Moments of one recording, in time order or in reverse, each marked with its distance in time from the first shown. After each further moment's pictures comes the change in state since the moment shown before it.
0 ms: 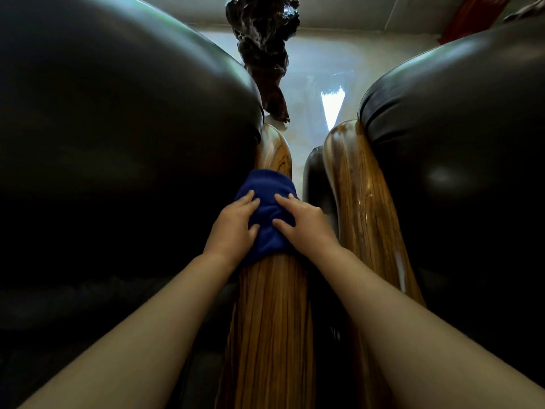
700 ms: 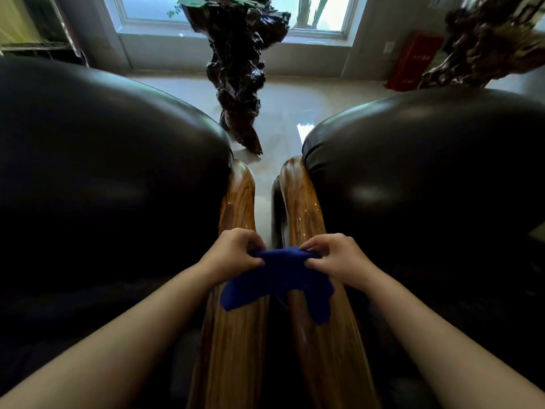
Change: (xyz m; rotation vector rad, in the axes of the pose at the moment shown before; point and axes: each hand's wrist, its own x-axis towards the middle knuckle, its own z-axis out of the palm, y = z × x) left_hand -0.110 0.128 -0.091 -0.174 -0.336 0.056; right_hand -0.174 -0.037 -0.177 0.163 -0.201 0.115
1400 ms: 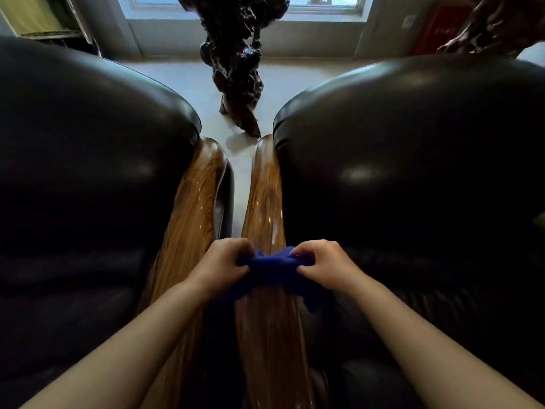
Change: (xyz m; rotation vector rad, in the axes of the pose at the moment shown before) left_hand -0.002 0.068 0.133 0.081 0.081 -0.003; right_hand -0.052 0.122 -0.049 -0.114 -0.071 -0.059
